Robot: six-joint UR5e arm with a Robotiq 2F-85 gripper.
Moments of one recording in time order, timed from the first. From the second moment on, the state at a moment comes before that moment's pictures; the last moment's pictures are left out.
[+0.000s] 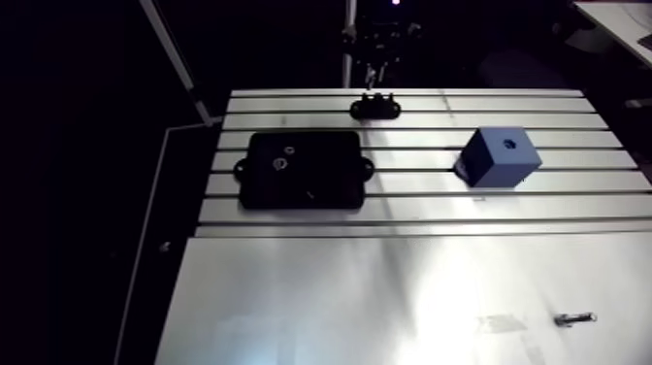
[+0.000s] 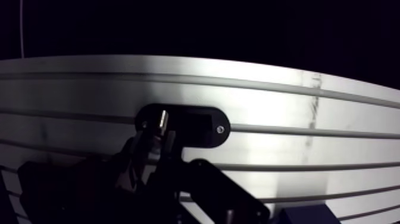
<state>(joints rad) -0.04 -1.04 1.61 -2.26 -1.57 -1.69</state>
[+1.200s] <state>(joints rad) -0.19 -1.31 1.58 -1.83 -1.63 -2.44</state>
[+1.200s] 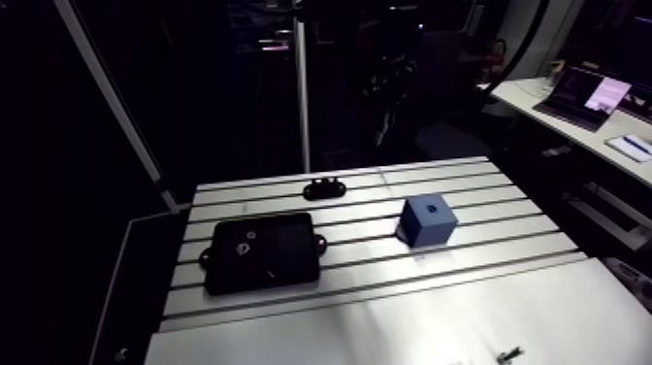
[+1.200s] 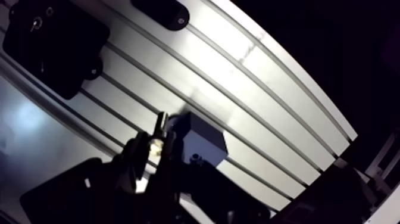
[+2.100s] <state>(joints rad) -0.31 -1.33 1.66 -1.82 -1.69 -2.48</state>
